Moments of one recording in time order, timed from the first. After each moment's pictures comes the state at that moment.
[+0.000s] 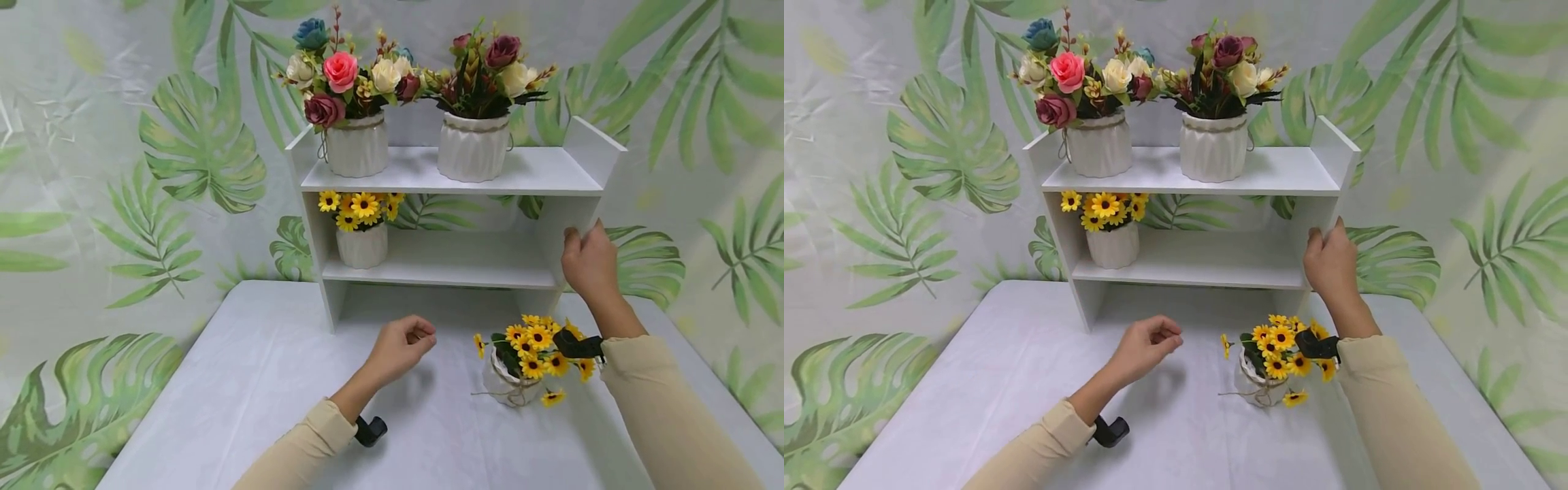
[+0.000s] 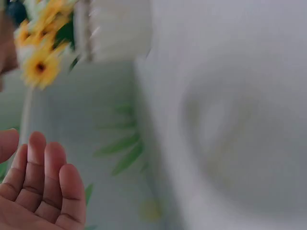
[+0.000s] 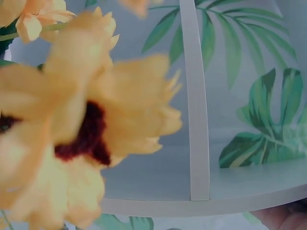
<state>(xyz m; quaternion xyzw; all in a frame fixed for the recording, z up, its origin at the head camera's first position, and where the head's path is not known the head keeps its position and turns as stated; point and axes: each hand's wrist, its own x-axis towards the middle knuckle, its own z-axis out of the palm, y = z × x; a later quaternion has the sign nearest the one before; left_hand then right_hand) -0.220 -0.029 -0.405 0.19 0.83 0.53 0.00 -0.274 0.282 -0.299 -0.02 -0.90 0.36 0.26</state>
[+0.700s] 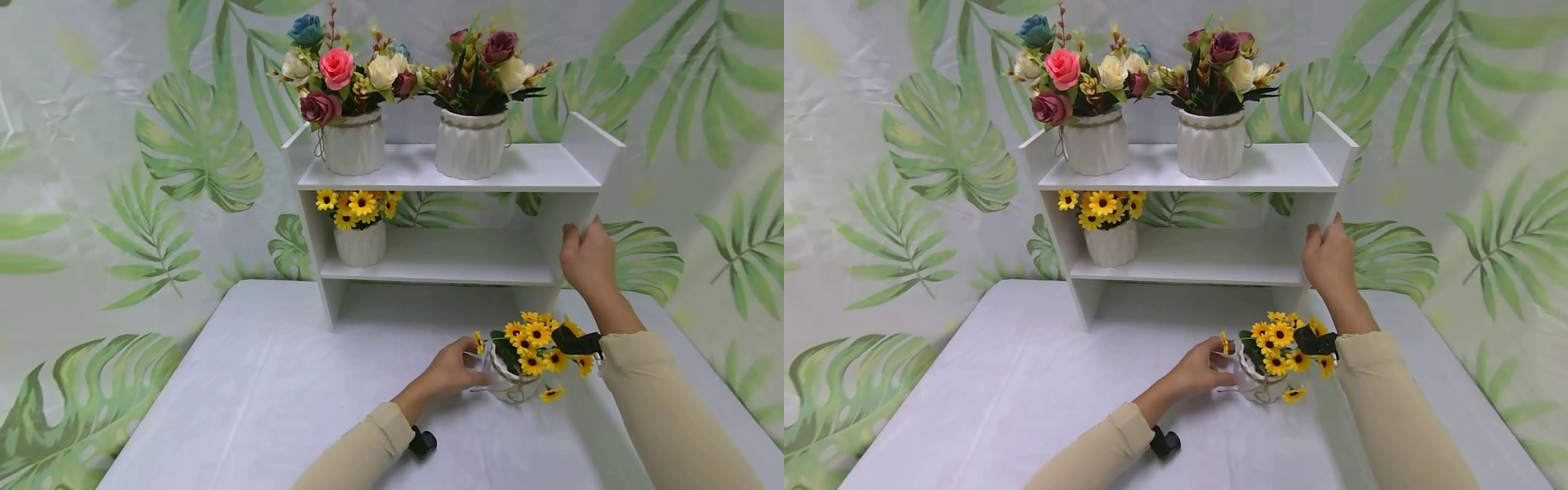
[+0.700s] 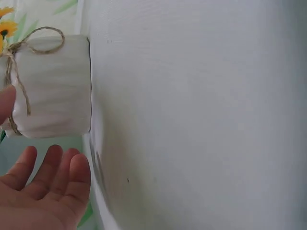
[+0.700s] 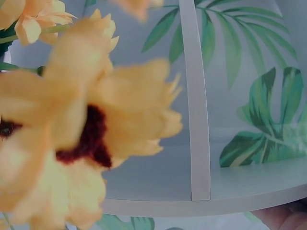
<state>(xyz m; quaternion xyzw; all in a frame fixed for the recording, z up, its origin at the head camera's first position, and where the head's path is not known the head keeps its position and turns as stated) -0.224 0.055 -0.457 0.19 0.82 0.52 0.16 -0.275 0.282 -0.298 -0.03 -0.89 0.37 0.25</state>
